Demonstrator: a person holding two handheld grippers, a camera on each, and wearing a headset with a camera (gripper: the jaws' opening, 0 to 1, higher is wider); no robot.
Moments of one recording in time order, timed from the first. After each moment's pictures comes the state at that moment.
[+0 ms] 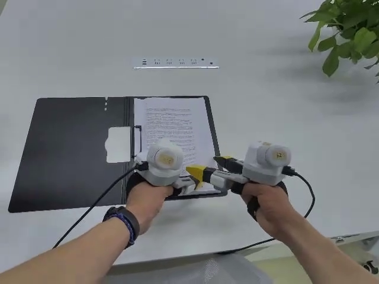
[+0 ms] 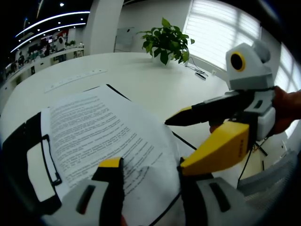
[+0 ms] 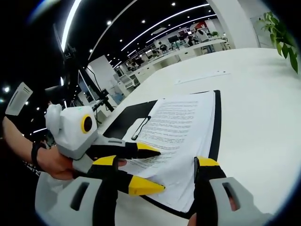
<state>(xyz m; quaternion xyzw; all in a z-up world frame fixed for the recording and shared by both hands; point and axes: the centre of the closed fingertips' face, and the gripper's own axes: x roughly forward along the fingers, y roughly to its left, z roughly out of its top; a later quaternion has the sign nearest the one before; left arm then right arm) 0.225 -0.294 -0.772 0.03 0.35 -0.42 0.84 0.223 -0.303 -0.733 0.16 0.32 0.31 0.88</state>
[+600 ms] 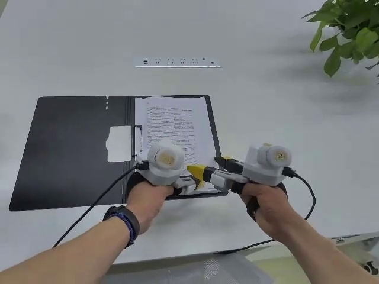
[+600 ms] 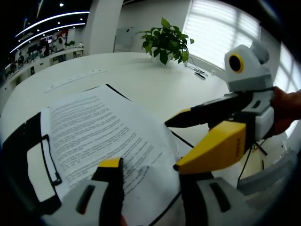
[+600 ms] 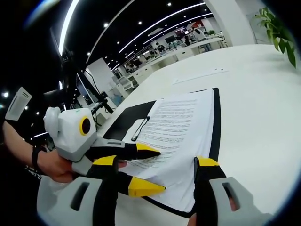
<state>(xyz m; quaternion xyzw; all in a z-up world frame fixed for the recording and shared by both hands) 0.224 -0.294 -0.771 0.03 0.35 -0.42 0.84 0.224 -0.303 -0.735 0.17 0.33 0.31 0.88</state>
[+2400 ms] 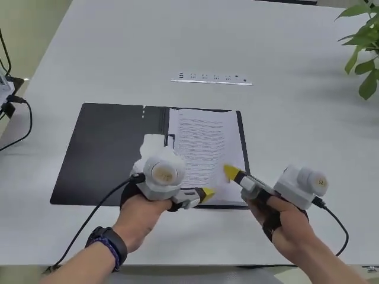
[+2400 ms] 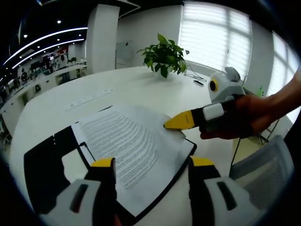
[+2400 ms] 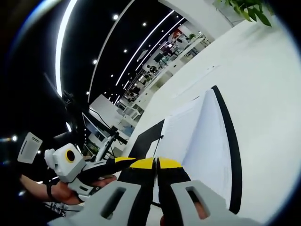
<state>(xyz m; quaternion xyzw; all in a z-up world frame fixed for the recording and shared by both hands) 0.208 -0.219 -0.709 0.06 0.28 -0.41 0.86 0.230 -0.278 -0.706 0.35 0.26 0.28 0.85</state>
